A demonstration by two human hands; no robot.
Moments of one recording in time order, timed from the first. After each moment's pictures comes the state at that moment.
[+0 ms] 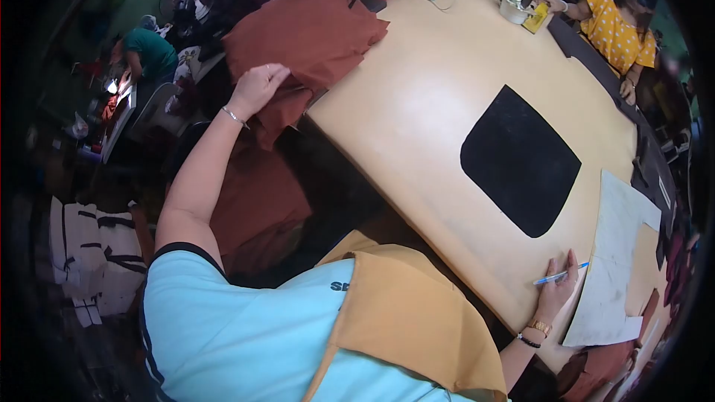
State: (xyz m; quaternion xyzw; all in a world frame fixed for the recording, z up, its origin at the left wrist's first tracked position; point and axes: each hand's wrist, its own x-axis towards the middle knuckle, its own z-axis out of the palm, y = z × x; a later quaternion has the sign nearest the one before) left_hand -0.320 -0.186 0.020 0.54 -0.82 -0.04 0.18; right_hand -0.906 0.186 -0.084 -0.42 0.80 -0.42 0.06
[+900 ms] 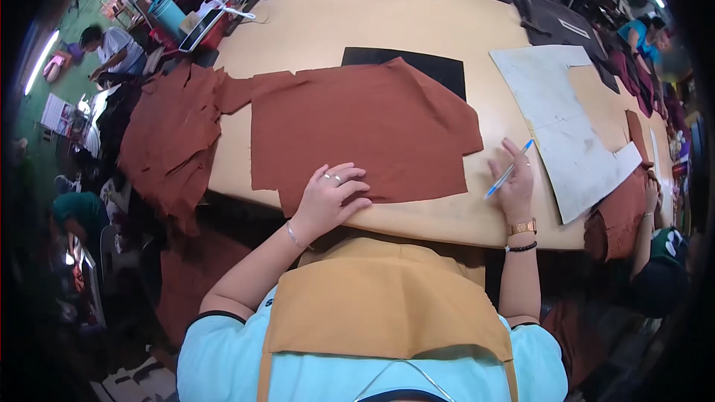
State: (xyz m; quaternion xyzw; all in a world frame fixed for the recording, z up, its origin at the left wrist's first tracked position) left_hand -0.585 -0.019 -0.061 0.16 -0.95 -0.18 0.17; right_hand -0.901 0.184 -0.077 -0.46 0.77 -0.45 -0.03
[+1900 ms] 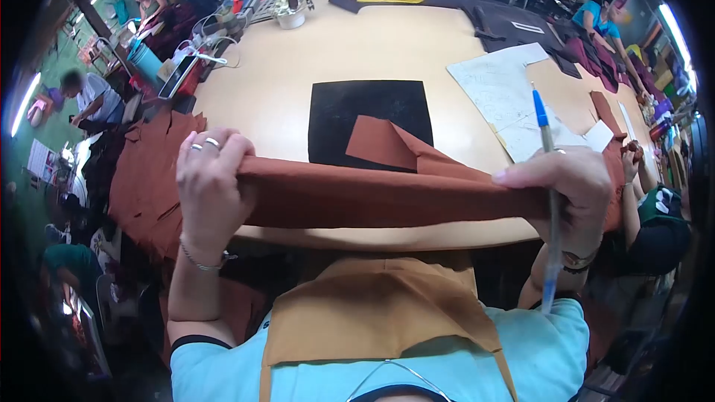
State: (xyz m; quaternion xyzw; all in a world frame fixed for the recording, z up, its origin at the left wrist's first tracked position) left_hand -0.569 -0.055 0.136 0.21 -0.93 0.10 0.29; right_hand -0.823 0.191 0.193 -0.71 0.58 -0.39 -0.02
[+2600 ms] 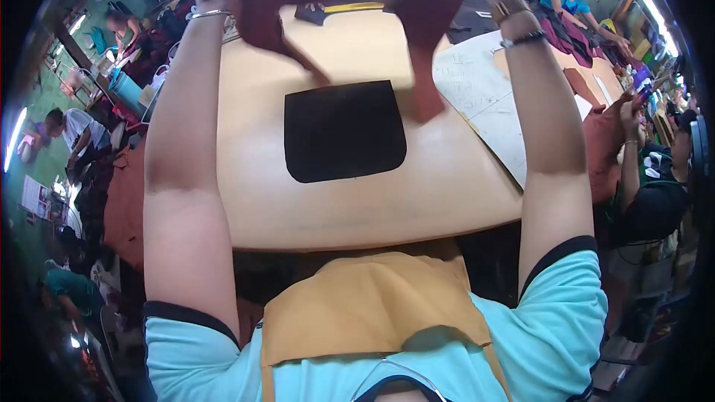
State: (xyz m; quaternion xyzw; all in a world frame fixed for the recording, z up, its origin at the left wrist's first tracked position) left_hand -0.785 -0.292 0.218 0.08 -0.78 -0.12 0.61; right_hand -0.993 0.053 0.231 -0.50 0.62 -0.58 -0.16
